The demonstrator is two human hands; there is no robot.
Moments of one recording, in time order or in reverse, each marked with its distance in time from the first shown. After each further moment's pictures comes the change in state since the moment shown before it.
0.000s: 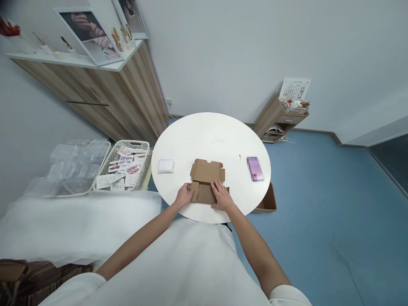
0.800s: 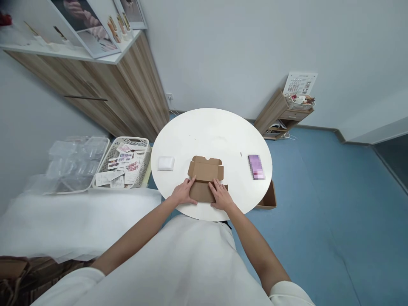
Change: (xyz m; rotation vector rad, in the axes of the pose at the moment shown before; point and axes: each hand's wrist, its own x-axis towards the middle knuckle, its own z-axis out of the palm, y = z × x) left_hand 0.000 0.014 -0.025 0.626 -0.327 0.256; right_hand -0.001 -0.003 0.003 0.003 0.057 -0.087
